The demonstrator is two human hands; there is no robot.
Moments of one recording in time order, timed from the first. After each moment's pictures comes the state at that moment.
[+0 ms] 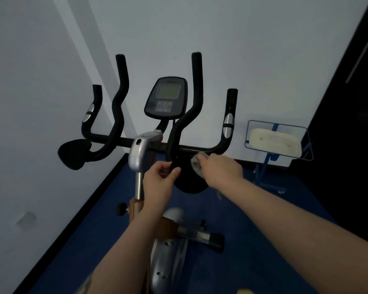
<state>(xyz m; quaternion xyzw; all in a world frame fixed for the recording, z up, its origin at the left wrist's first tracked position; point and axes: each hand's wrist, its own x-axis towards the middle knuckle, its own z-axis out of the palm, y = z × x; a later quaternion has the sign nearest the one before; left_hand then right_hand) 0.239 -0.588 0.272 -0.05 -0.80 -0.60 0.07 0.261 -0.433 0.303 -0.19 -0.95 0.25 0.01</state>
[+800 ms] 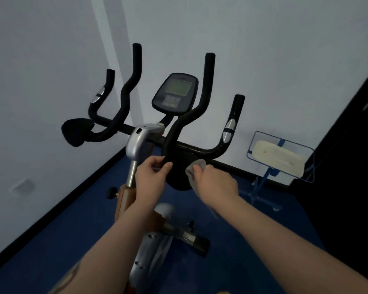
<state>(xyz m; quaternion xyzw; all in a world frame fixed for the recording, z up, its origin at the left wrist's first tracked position) 0.254 -0.573 0.271 0.02 -0.78 -0.61 0.11 0.285 -0.420 0.289 -0.10 -0.98 0.17 -0.01</state>
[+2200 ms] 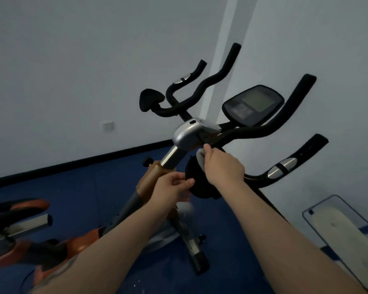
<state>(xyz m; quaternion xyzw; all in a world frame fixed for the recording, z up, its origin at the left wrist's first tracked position) 0.296 -0.539 0.248 0.22 -0.62 -0.75 0.05 0.195 -0.435 0.302 0.18 -0.97 0.14 0.02</state>
